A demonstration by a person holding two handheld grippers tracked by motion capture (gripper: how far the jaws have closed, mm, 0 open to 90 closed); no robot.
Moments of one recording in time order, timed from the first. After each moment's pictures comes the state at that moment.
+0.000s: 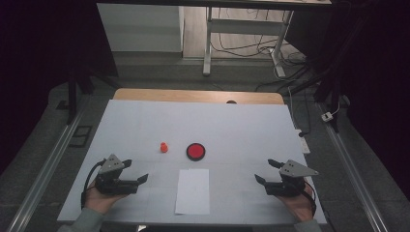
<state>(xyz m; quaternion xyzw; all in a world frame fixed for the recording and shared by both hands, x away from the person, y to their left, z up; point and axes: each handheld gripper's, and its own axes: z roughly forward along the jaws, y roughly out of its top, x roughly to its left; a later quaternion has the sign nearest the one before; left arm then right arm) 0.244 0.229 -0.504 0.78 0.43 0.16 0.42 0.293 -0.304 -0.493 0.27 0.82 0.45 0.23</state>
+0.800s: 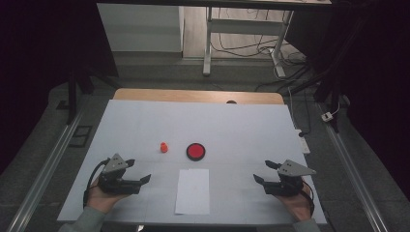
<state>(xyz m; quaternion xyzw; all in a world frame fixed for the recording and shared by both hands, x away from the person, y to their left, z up) 0.247 0.222 -0.501 0.79 0.42 0.16 0.41 0.296 -0.300 -0.498 0.28 0.82 0.45 0.22</state>
